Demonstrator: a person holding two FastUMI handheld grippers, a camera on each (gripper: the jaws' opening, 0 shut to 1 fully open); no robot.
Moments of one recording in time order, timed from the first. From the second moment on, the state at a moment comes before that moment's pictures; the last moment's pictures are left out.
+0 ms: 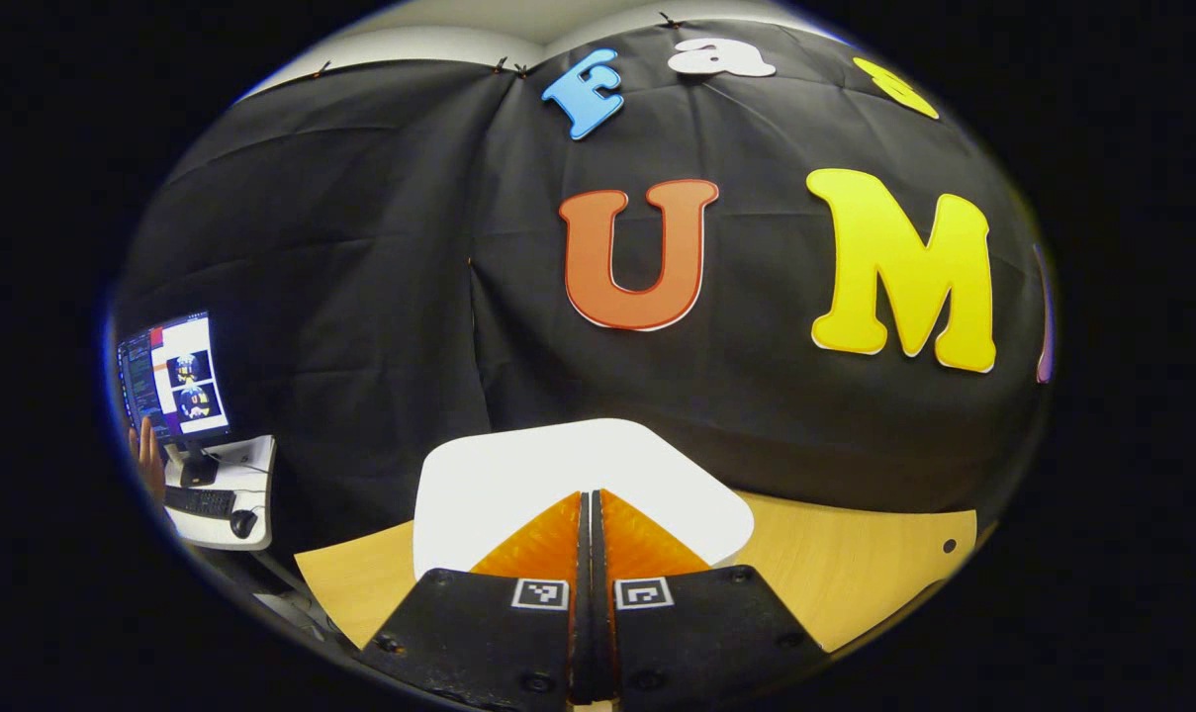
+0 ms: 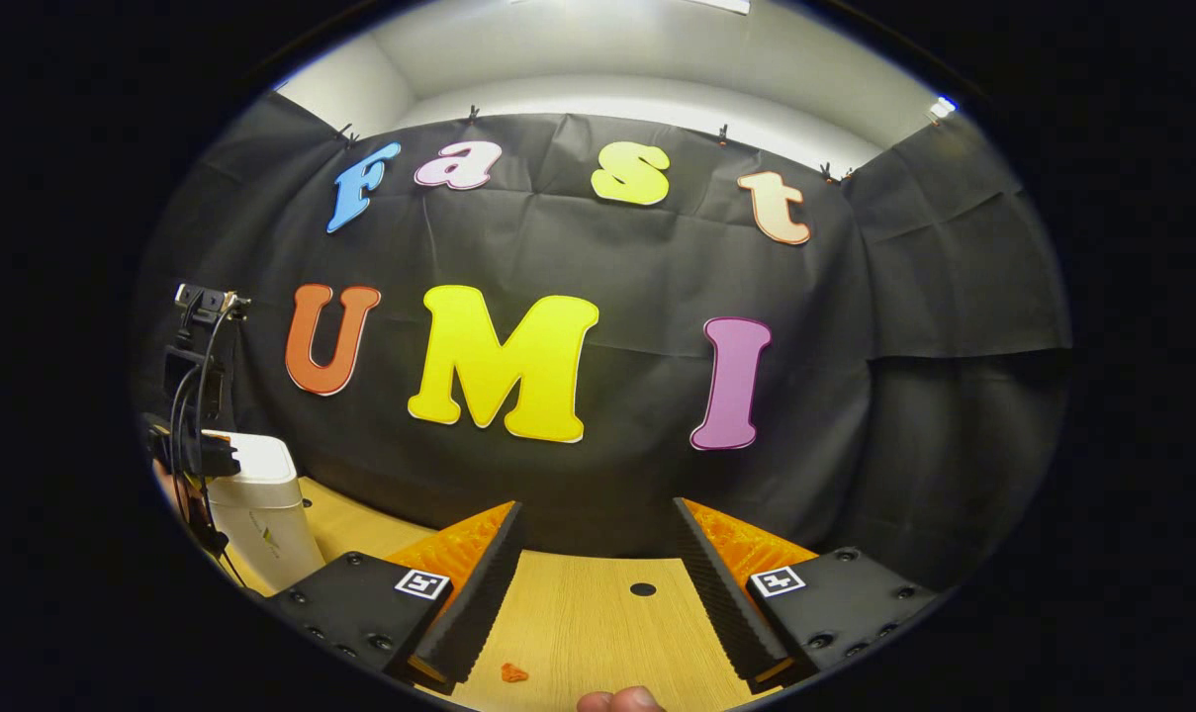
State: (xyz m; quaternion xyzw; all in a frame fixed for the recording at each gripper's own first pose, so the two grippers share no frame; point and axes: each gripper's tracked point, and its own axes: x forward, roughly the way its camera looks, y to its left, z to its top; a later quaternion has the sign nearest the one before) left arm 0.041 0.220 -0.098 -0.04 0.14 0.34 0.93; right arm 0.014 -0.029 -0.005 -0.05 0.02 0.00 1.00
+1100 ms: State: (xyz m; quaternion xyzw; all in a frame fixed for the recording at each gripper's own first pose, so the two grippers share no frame) left arm 0.041 0.208 -0.040 -0.02 0.06 0.31 0.95; right arm 0.006 -0.029 -0.002 -0.04 0.01 0.00 1.00
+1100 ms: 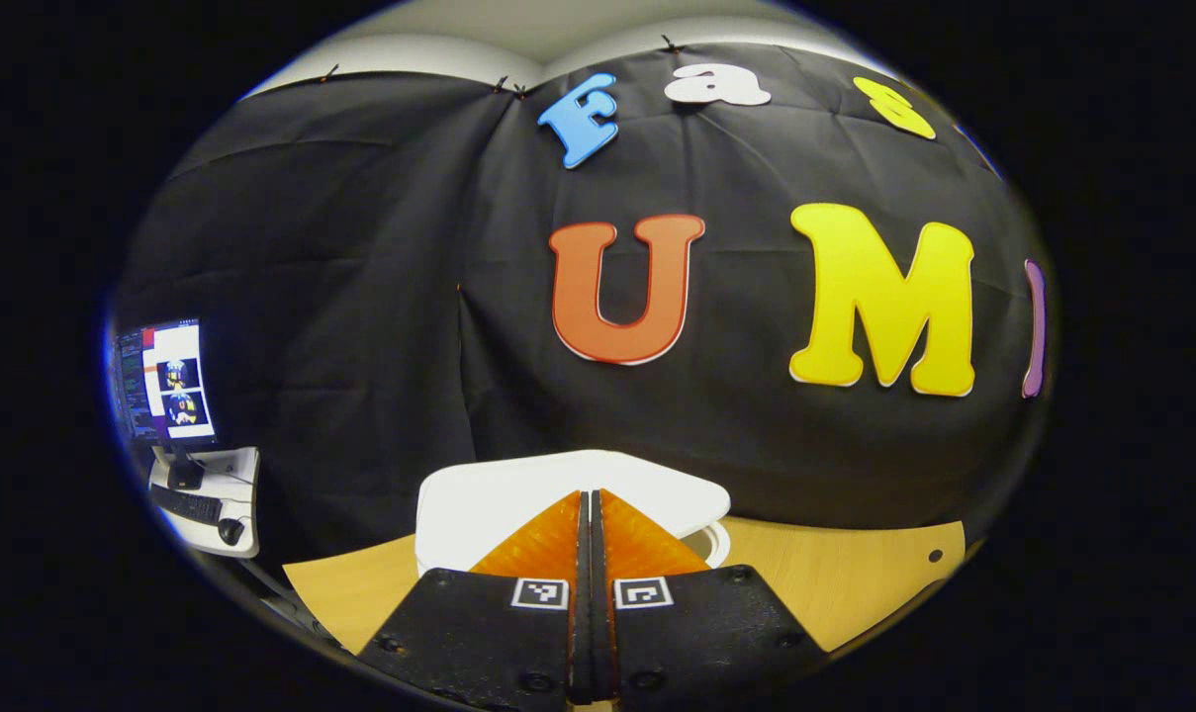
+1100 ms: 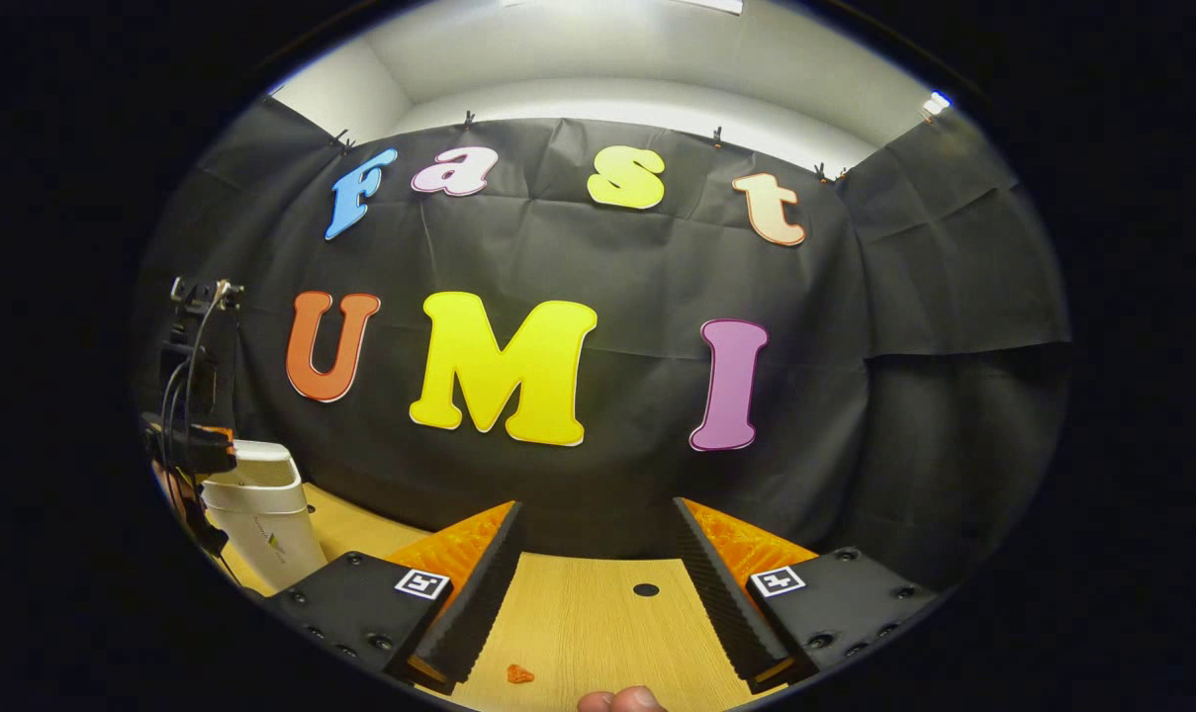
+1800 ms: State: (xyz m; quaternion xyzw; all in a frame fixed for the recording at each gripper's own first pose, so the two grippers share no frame) left arm 0.024 0.146 0.012 -0.03 -0.02 0.20 0.98; right arm -0.009 -0.044 -0.009 -0.03 0.01 0.01 1.00
